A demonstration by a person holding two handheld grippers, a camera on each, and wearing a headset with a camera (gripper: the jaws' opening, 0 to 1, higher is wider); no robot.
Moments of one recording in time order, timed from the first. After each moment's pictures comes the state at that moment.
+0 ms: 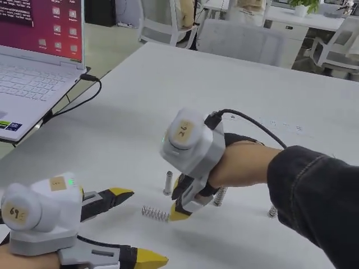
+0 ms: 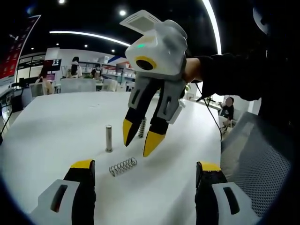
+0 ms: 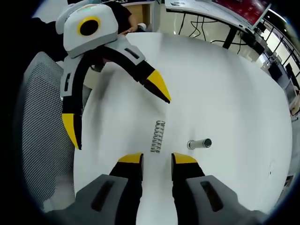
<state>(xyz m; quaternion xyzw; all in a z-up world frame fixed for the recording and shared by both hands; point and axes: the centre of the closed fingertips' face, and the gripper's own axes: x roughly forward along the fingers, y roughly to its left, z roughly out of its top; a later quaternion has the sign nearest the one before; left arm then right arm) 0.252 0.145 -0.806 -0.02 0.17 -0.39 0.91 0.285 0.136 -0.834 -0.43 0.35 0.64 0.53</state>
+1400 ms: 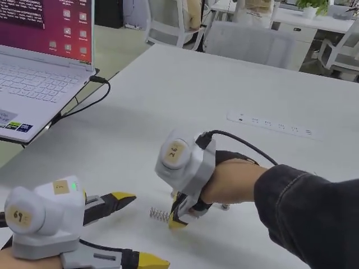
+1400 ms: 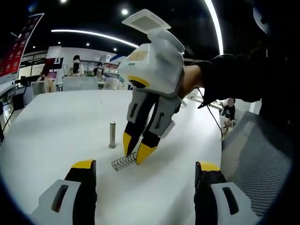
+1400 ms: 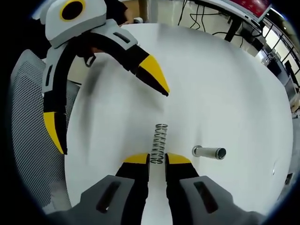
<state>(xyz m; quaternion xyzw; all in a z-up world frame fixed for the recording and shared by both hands) 0.249 0.152 -0.810 -0.02 0.18 -0.38 0.91 0.285 0.144 -0.862 -0.45 0.36 0.63 0.53</state>
